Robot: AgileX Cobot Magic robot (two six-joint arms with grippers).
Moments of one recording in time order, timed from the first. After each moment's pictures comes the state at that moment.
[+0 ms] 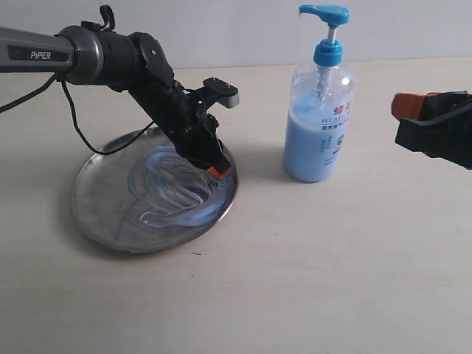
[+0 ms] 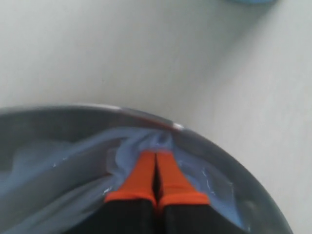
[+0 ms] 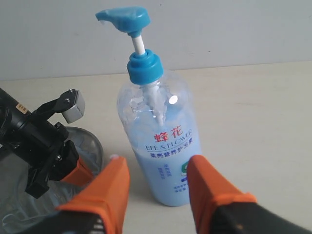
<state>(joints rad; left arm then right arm) -0.48 2.34 -1.70 -0.57 0.89 0.89 0.26 0.95 -0.36 0.19 -0.15 0.05</state>
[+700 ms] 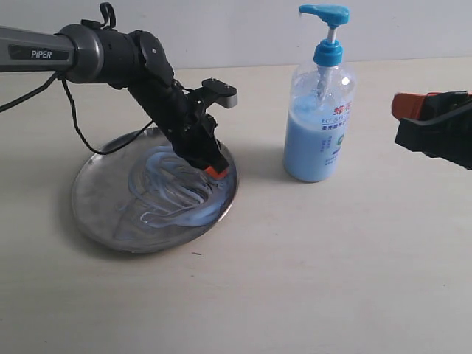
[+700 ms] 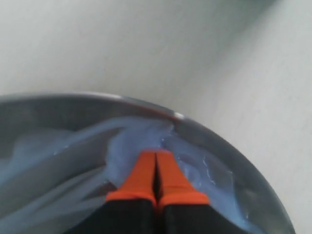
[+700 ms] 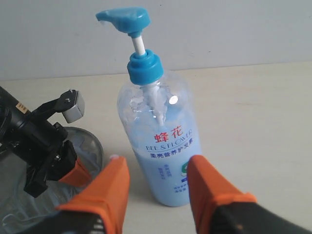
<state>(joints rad) -0.48 2.36 -1.71 -0.53 0.93 0.85 0.26 0.95 -0.36 0.19 -0.15 0.05</state>
